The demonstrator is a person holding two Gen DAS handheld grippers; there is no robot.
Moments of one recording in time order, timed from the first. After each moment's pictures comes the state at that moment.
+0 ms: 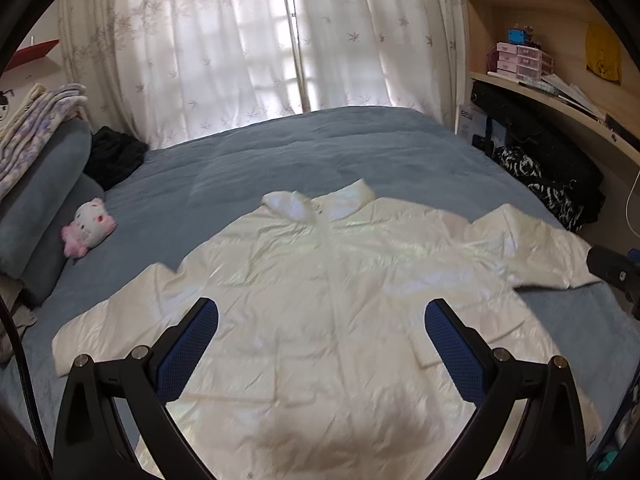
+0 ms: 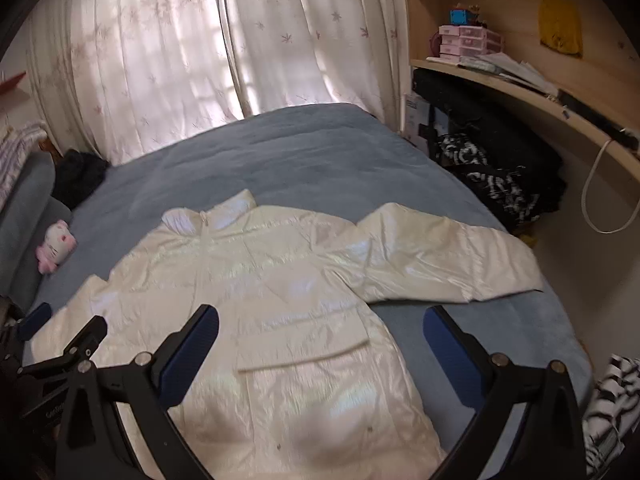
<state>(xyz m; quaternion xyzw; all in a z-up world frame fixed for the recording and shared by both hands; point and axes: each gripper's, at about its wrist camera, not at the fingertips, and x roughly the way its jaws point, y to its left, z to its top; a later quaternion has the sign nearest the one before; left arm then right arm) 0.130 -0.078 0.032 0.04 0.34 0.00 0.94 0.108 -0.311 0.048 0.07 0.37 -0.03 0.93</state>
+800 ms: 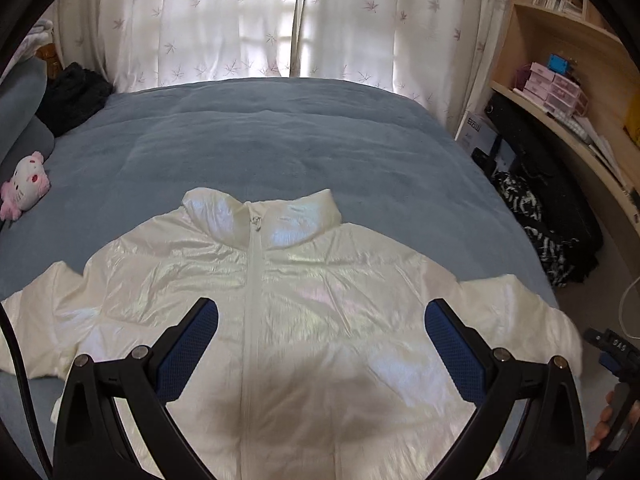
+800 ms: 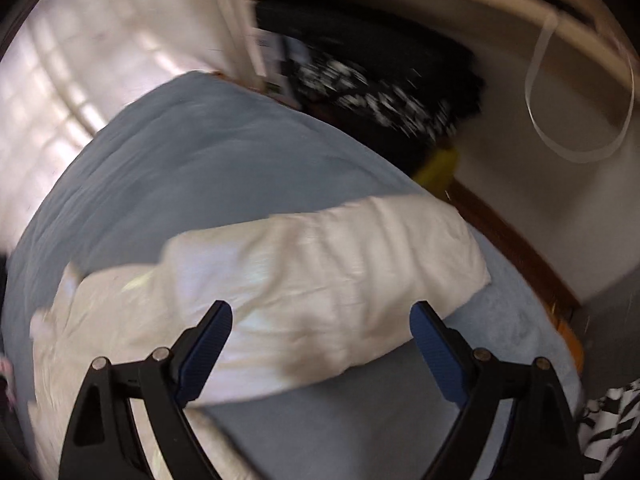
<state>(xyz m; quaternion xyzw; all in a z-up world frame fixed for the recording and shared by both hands) 0.311 -0.115 -0.013 -0.07 0.41 -0.02 0.91 0.238 -0.546 -0.049 0.20 0.47 -0.23 0.83</state>
